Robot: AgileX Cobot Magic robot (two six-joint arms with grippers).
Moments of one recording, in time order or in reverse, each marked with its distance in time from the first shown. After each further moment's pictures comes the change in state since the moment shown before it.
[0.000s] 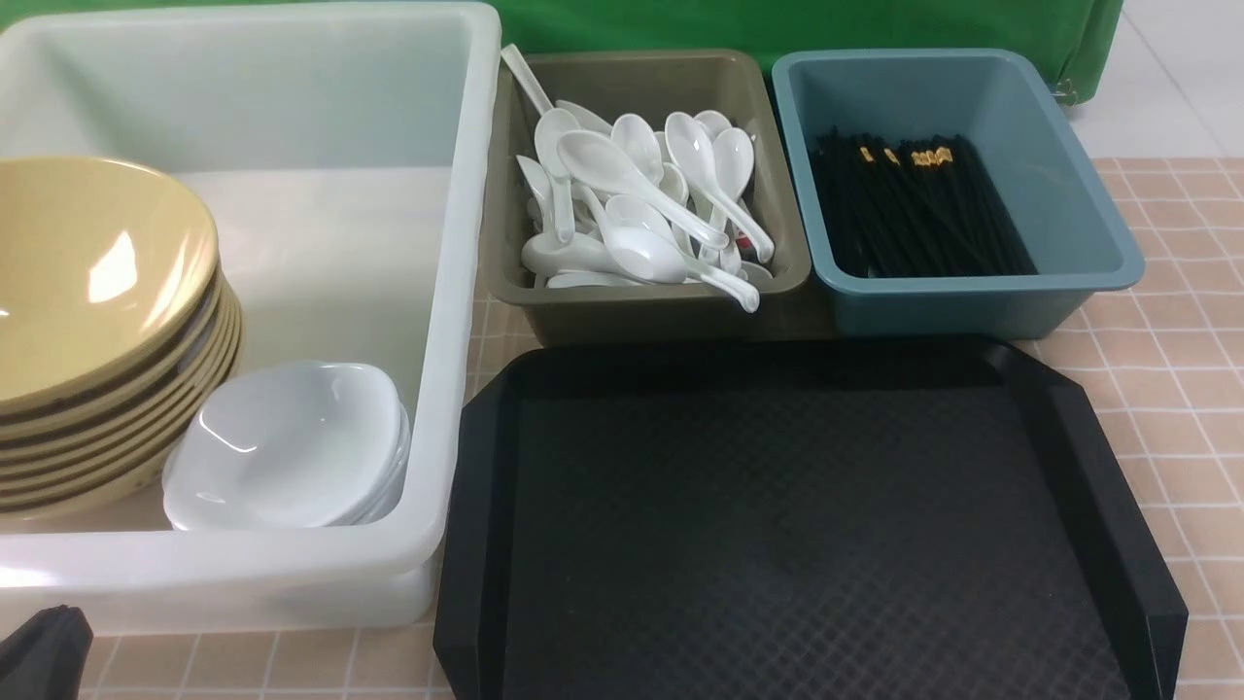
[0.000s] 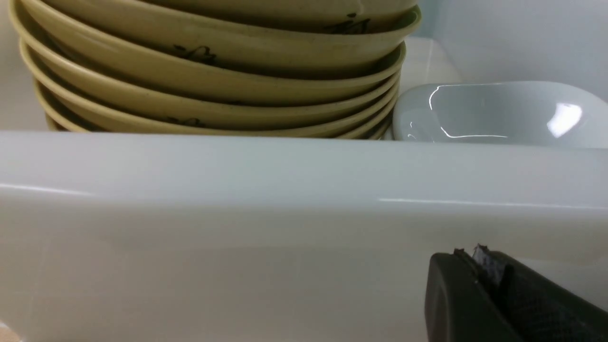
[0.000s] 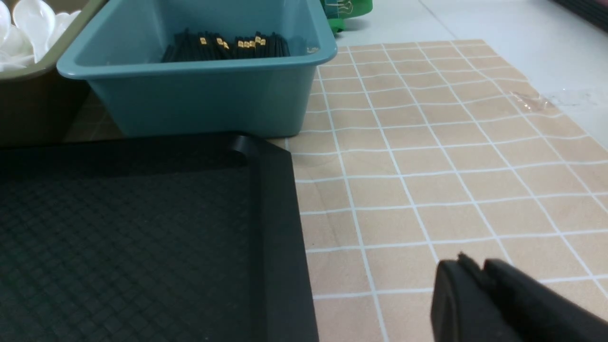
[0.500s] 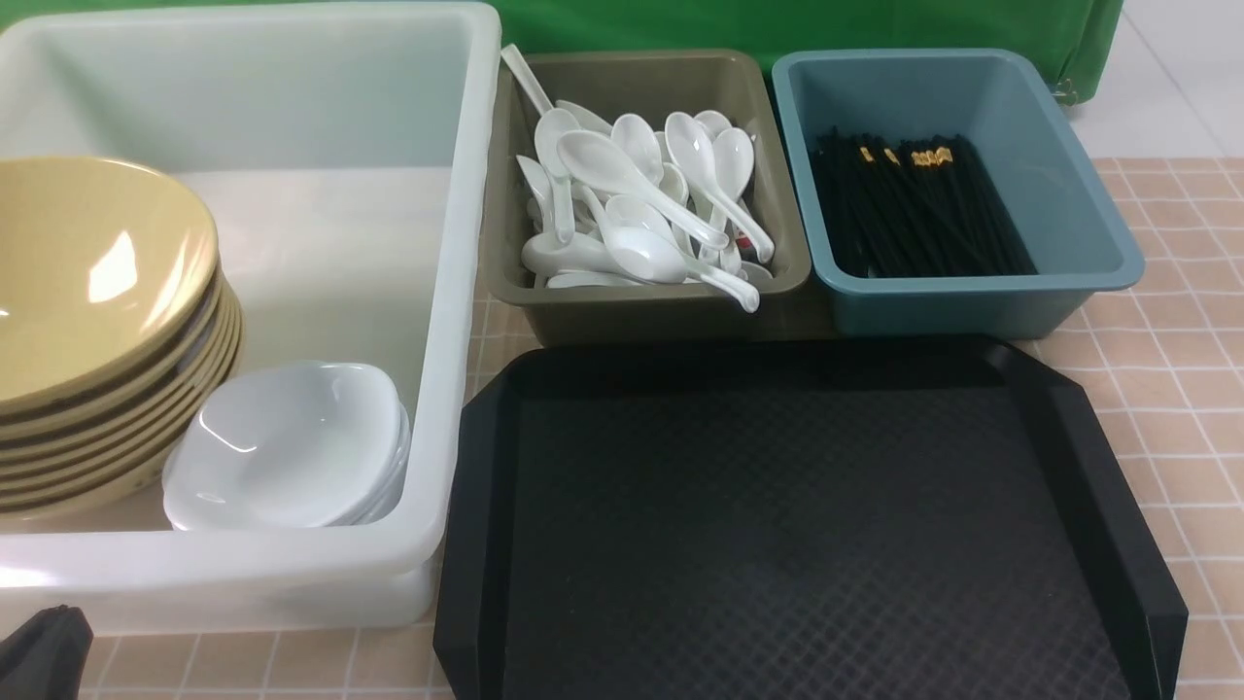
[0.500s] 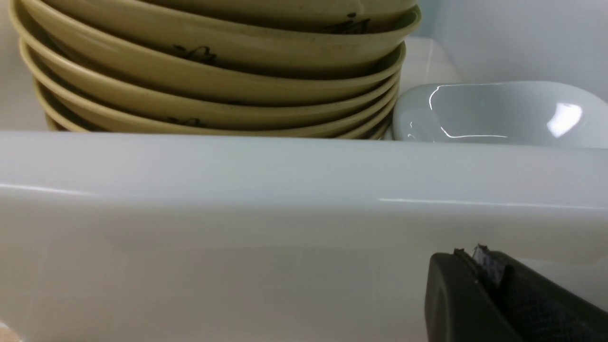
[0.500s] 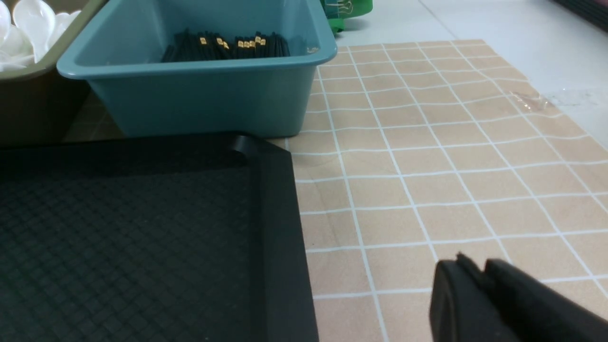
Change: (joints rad) right arm 0.000 0.000 0.000 0.000 0.000 0.000; left arm 0.000 0.000 0.000 0.000 0.000 0.000
